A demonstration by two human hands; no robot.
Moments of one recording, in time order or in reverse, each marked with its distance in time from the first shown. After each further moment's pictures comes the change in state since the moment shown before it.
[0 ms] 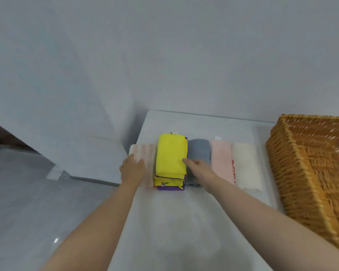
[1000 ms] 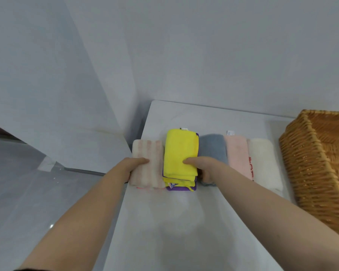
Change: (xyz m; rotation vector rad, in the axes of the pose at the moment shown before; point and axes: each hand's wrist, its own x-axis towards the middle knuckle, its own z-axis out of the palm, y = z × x) left_hand 0.052 -0.022 -0.032 -0.571 -0.572 -0.388; right_hand 0.057 -0.016 0.032 0.101 -0.061 0.341
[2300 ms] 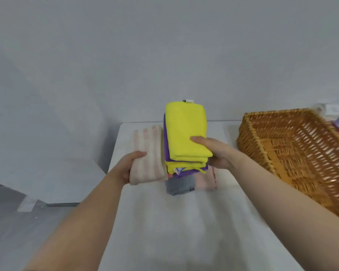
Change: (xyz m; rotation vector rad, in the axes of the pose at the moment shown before) left_hand -0.072 0.056 0.112 -0.171 -0.261 0.201; right_hand -0.125 -0.025 -0.145 0.285 -0.247 -0.437
